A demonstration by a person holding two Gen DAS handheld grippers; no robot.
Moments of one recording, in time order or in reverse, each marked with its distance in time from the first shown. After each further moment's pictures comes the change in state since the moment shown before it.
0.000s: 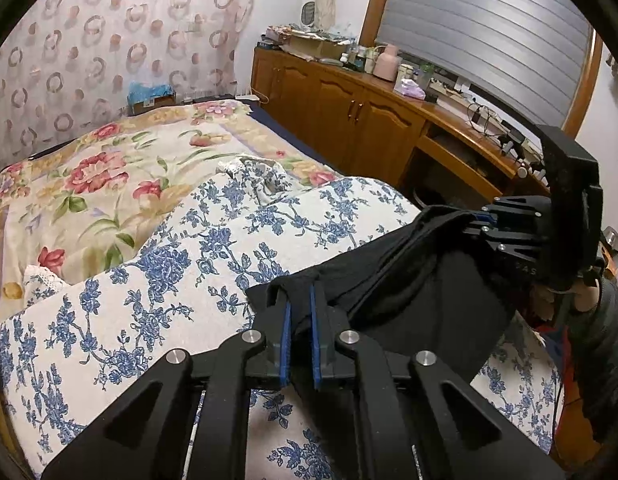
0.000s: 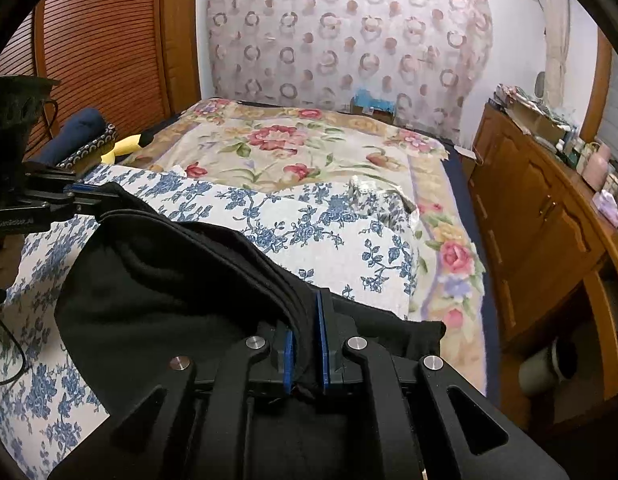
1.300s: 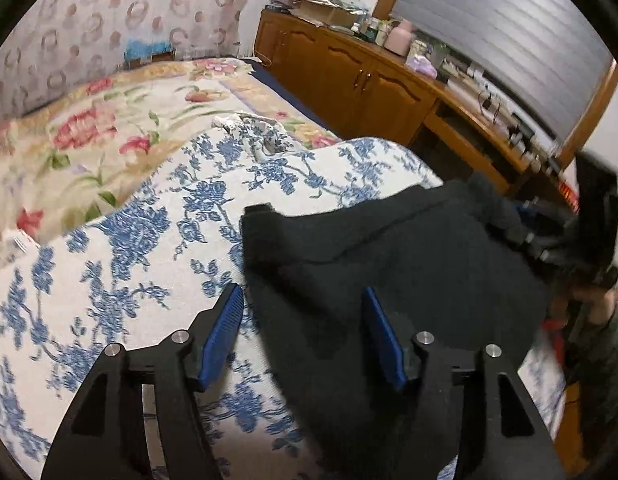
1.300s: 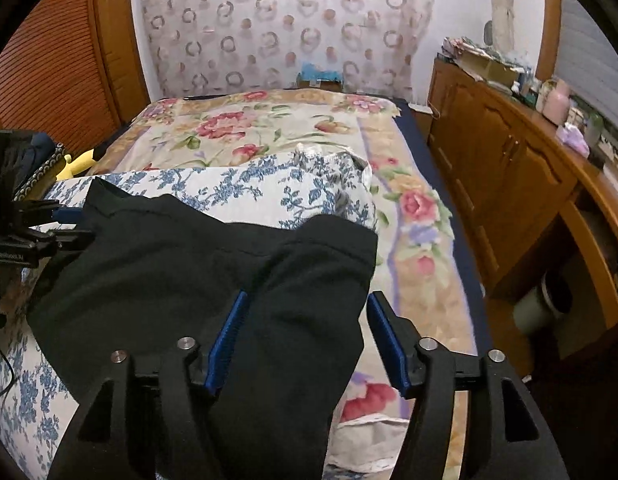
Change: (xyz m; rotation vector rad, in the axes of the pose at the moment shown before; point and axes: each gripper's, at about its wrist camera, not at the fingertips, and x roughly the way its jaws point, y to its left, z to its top) left arm 0.055 0.018 -0.005 -0.091 0.135 -0.052; right arm -0.005 -0.043 -0.030 0.188 0.081 -0.090
